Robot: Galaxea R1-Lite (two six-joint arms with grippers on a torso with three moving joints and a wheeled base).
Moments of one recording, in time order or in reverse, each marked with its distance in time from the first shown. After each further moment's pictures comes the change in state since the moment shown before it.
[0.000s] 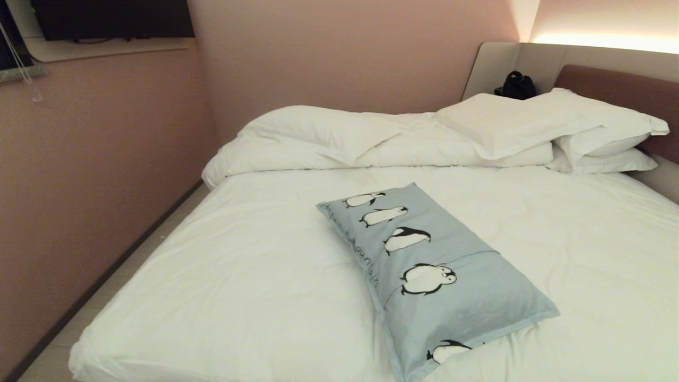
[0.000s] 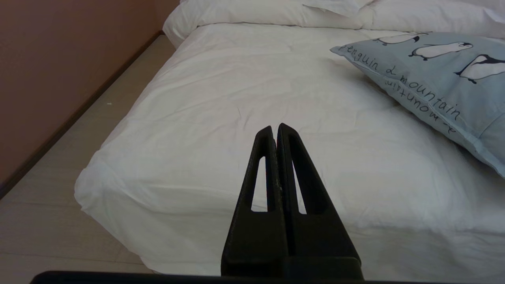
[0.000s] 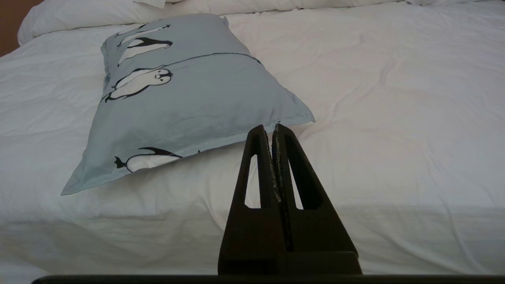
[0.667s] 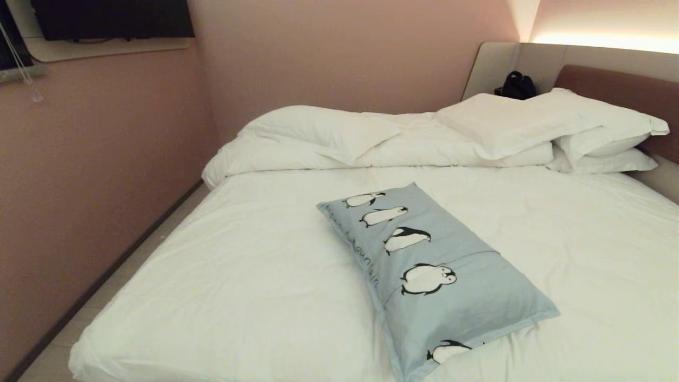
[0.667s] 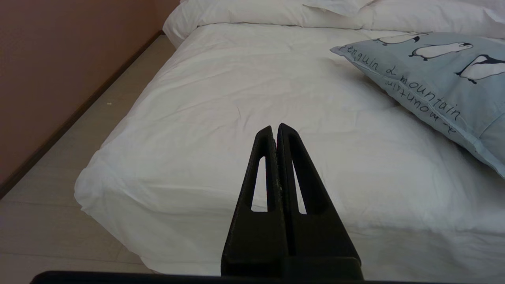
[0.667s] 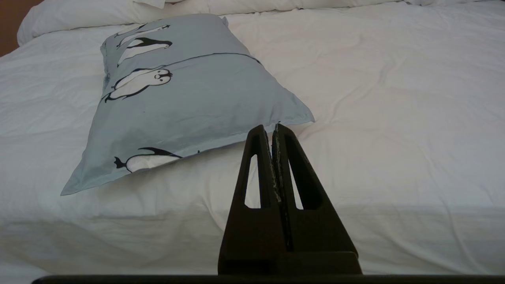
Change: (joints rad) left arm 0.000 0.000 0.000 0.000 0.000 0.000; right arm 0.000 0.000 0.000 0.000 -0.001 0.000
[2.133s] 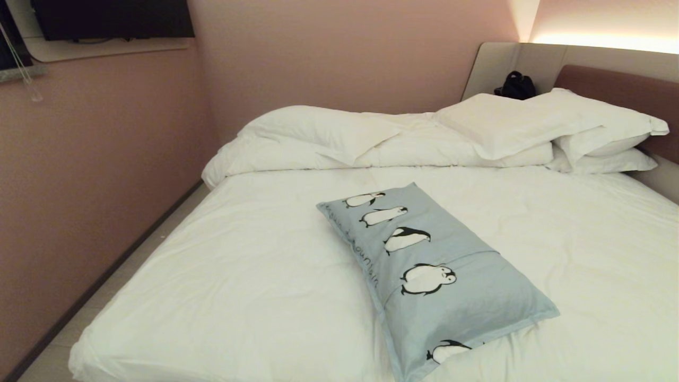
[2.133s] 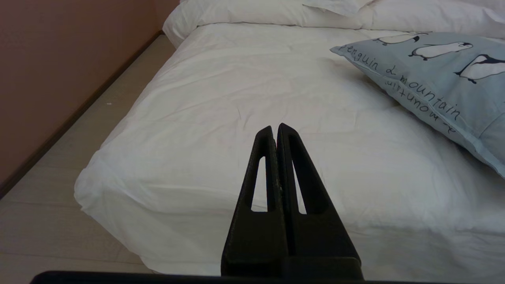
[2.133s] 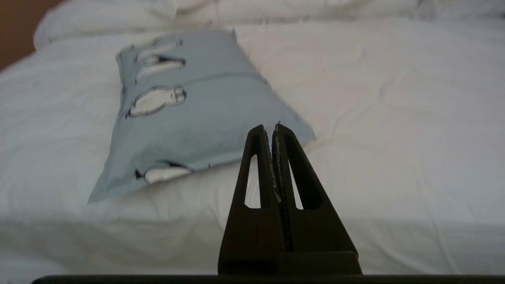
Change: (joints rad) left arm 0.000 0.000 0.000 0.000 0.000 0.000; right arm 0.002 0.092 -0.233 0.139 0.024 -0.014
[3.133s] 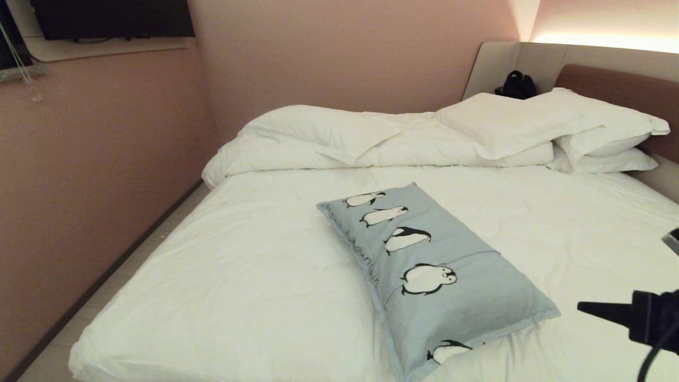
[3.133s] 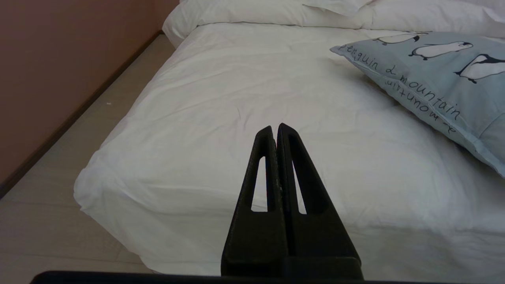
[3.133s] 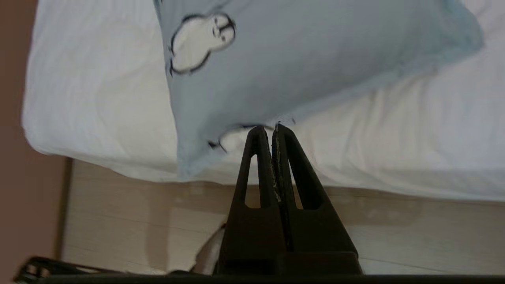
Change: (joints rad) left arm 0.000 0.000 0.000 0.000 0.000 0.000; right arm 0.005 1.093 -0.299 -0.167 0.282 0.284
